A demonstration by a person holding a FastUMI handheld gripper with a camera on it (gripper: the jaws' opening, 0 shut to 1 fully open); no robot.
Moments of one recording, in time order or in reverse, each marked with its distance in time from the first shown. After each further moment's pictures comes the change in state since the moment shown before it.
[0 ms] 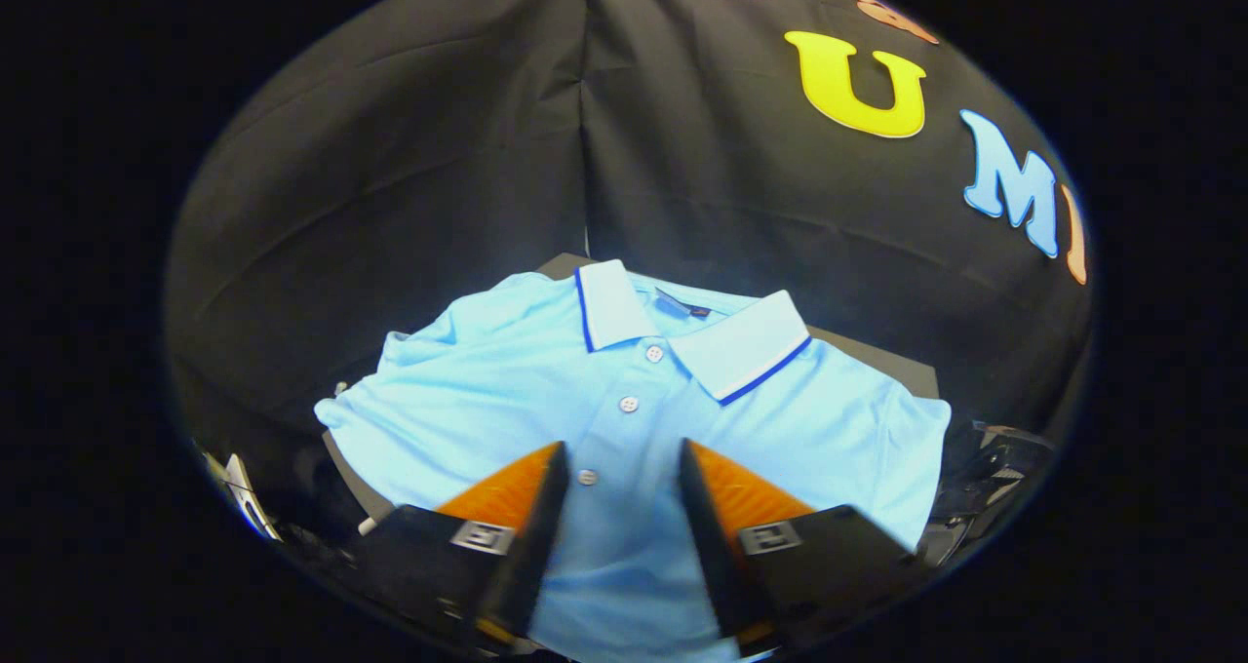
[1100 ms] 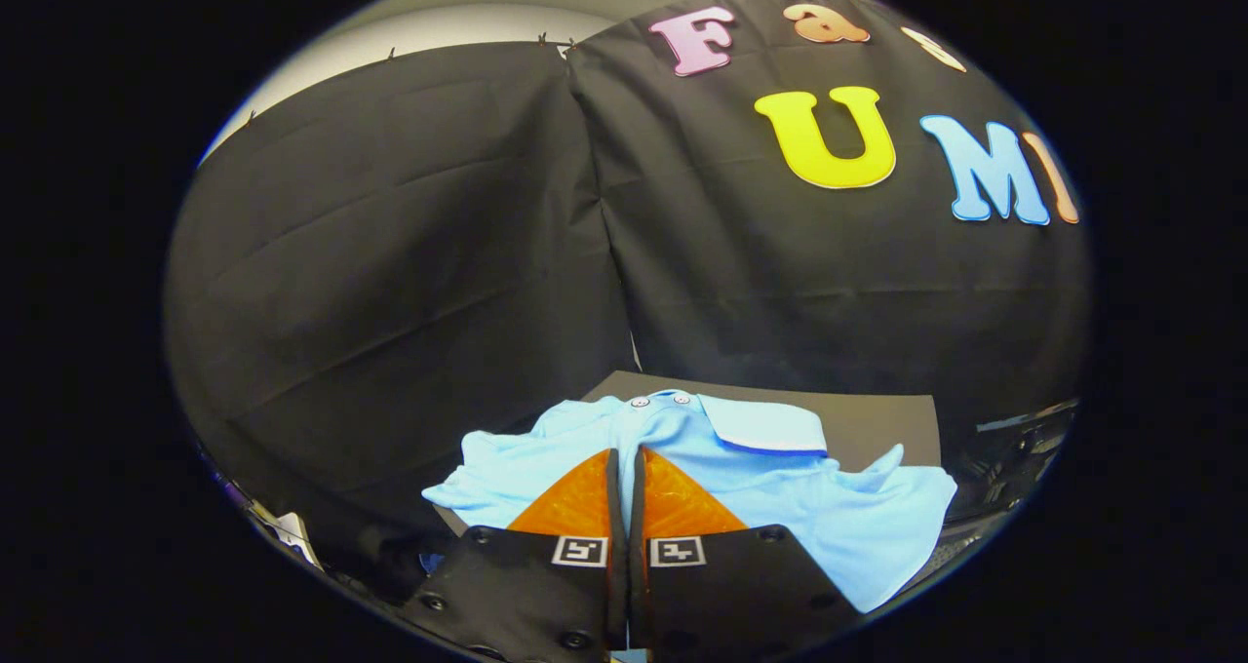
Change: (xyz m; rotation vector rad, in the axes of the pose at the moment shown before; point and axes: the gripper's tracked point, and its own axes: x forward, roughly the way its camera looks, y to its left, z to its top) arm -0.075 0.003 0.047 0.100 -0.375 0.163
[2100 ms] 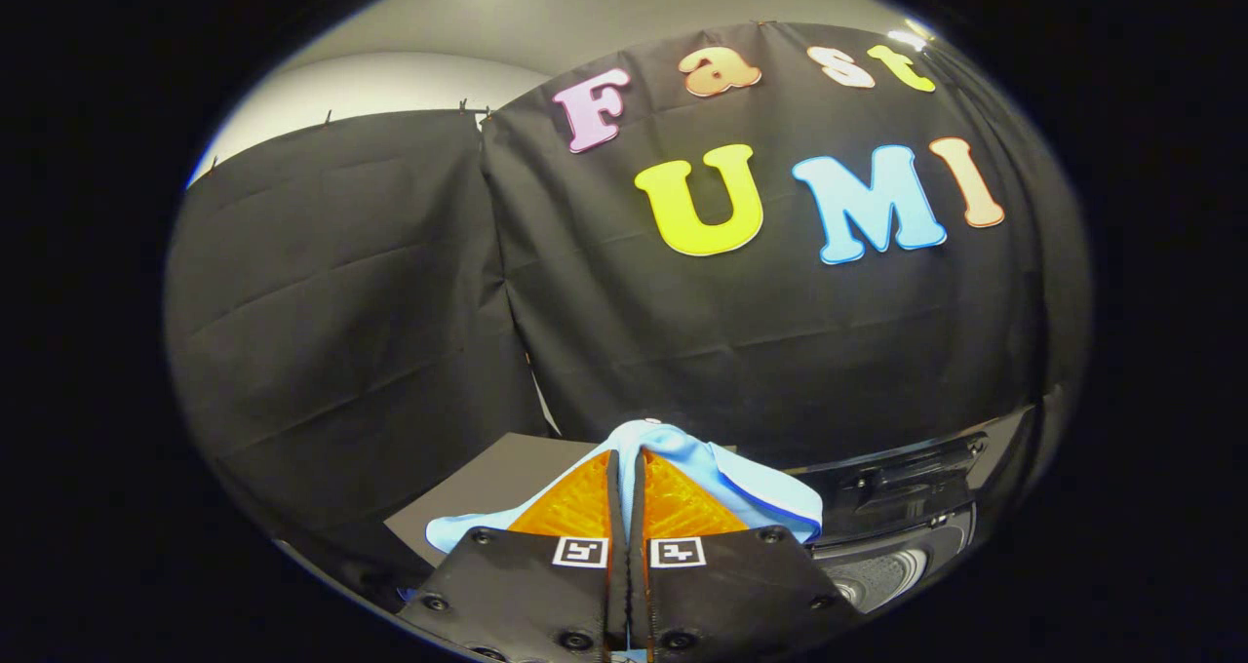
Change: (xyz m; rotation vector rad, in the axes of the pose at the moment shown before) arm -0.127 -0.140 0.051 0.073 -0.166 -0.234
